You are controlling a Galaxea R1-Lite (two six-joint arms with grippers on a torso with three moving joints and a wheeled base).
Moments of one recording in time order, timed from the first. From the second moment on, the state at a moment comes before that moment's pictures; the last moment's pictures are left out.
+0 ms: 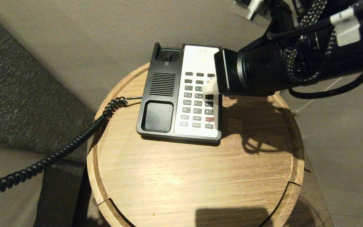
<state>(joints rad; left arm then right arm) -1.17 0.65 -1.26 0.40 0.27 -0.57 0.90 1.77 -1.94 0.69 -0.12 0.40</state>
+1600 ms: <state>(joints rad) -1.17 0.64 -1.23 0.40 0.27 -0.57 0.90 1.78 -1.93 0.76 -0.13 0.40</state>
